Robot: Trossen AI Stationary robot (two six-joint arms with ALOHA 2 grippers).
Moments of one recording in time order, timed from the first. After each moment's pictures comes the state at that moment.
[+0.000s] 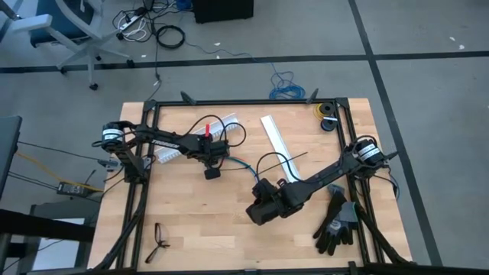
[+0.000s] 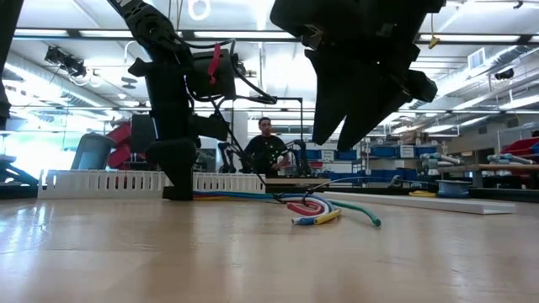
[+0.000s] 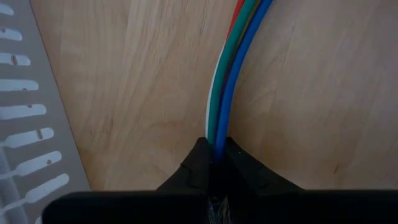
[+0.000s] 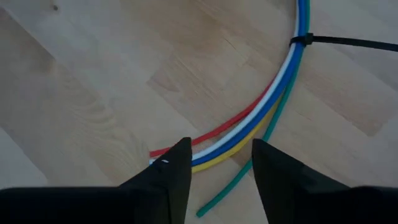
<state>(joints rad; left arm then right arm) 0.14 1.71 0.91 -0.53 -0.21 -0.05 0.44 1.94 1.46 -0.77 0.42 1.25</state>
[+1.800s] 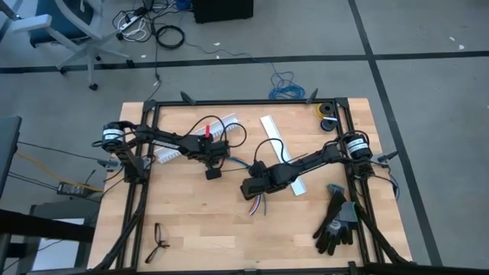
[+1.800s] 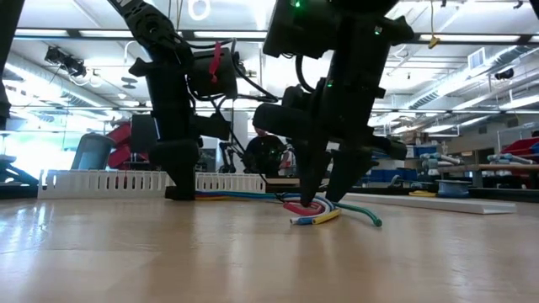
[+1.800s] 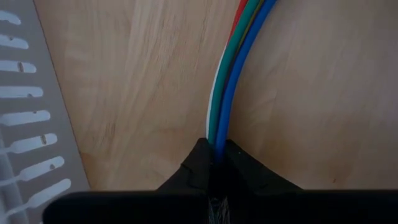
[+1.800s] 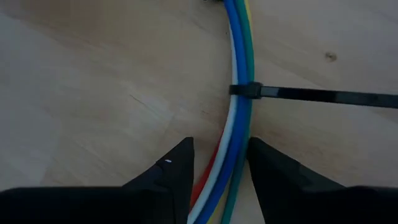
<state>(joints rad) 0.14 1.71 0.91 -0.51 -0.25 -0.05 0.22 2.05 1.34 -0.61 0.22 1.30</state>
